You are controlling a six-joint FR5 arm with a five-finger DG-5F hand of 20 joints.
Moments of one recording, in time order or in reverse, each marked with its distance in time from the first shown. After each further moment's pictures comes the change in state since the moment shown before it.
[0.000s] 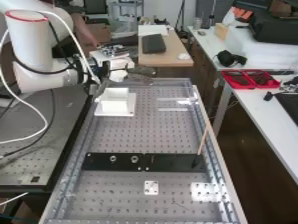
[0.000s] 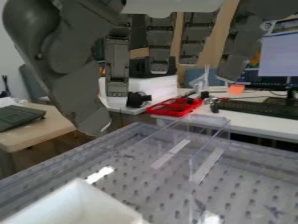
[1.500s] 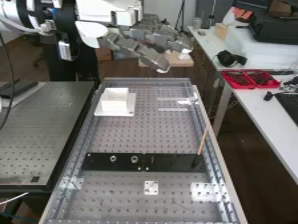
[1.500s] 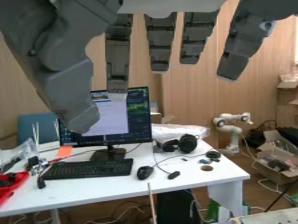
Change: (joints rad) arm -0.082 0.167 0.228 -0.243 0.684 0.141
